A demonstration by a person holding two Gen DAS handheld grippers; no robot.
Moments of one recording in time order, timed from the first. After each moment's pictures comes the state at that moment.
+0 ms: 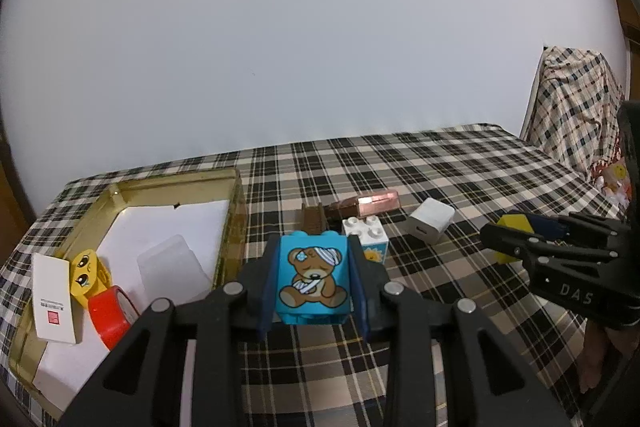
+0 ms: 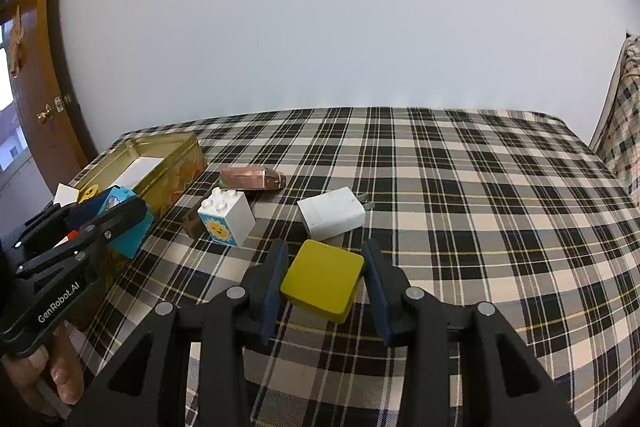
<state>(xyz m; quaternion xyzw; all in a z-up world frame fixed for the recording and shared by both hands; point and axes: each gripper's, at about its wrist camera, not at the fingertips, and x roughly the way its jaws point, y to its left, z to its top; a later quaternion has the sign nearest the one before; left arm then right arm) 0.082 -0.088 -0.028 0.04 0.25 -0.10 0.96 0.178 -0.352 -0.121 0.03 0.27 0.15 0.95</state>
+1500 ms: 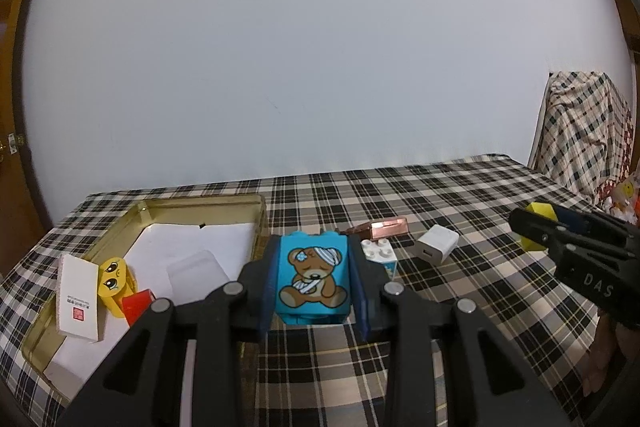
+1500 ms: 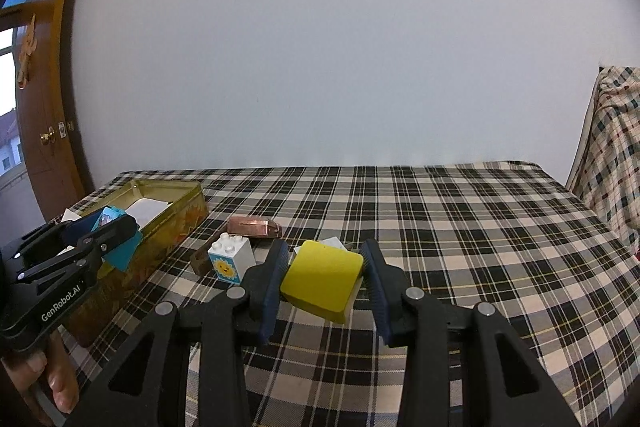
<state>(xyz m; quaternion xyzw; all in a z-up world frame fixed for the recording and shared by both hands) 0.057 -0.078 -0.020 0.03 0.19 -0.07 0.98 0.142 -0.353 -0.104 0.03 0.16 0.12 0.98</state>
